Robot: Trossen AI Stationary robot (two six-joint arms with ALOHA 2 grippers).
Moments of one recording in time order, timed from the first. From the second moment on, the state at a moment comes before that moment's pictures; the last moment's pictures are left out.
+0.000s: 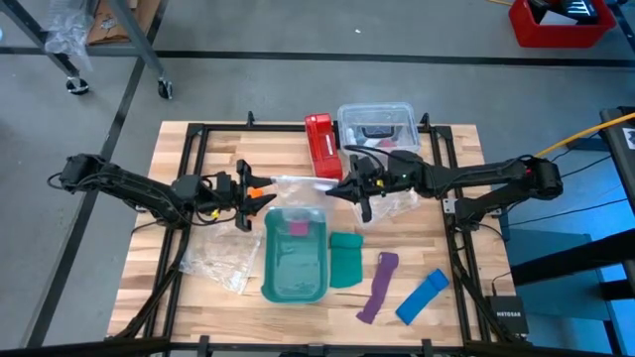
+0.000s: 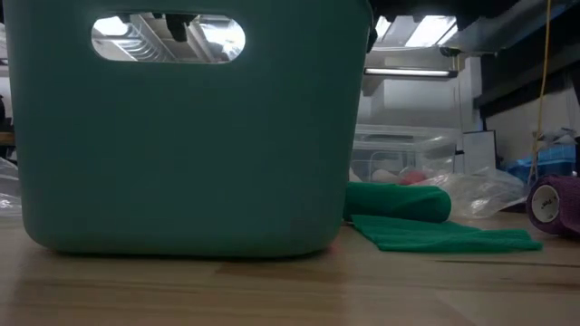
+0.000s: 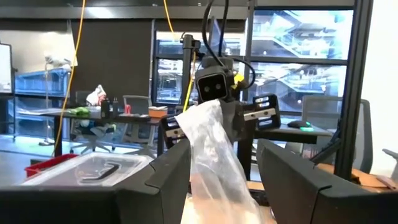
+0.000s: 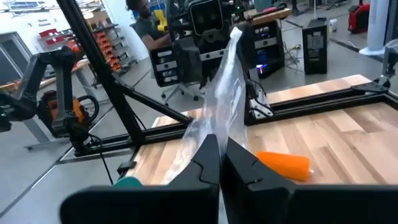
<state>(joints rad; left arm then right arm) -0.13 0.98 0.36 0.95 -0.28 0.01 -0.07 1.29 0.82 0.40 -0.26 0.26</state>
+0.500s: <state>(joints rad) -0.13 0.98 0.36 0.99 -0.28 0.04 -0.07 1.29 0.82 0.43 -0.26 0.29</state>
